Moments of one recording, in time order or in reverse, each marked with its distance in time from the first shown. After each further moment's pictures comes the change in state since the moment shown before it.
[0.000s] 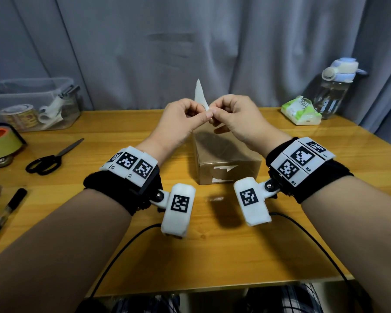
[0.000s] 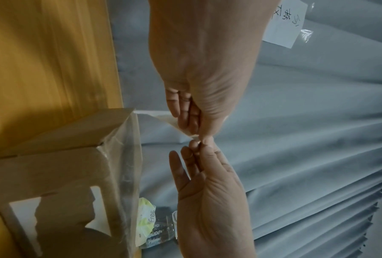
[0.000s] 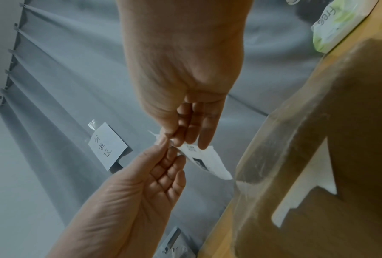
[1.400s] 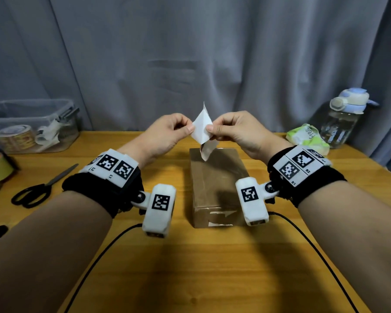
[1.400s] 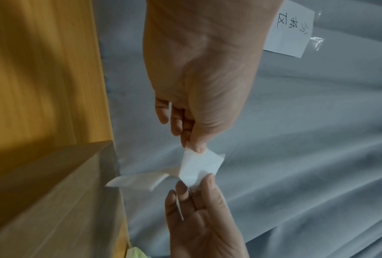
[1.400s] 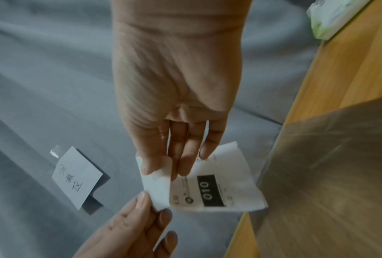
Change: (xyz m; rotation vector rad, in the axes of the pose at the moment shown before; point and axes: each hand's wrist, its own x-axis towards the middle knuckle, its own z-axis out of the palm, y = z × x) left_hand 0.073 -0.016 -0.029 0.148 -0.136 -0.104; right_hand 0.081 0.020 -0.032 0.134 -0.176 0.091
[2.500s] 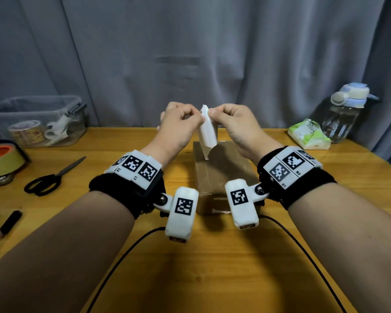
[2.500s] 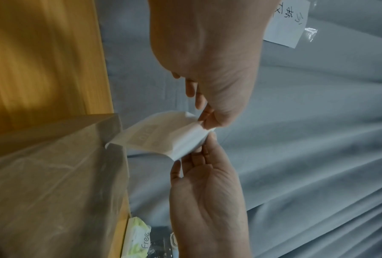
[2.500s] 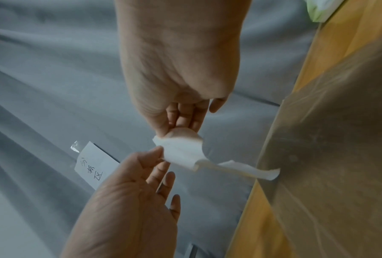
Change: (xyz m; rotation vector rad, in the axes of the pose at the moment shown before) left_hand -0.026 0.025 0.028 -0.048 0.324 -0.062; right_hand -0.013 -0.004 0.031 0.051 0.258 -0.057
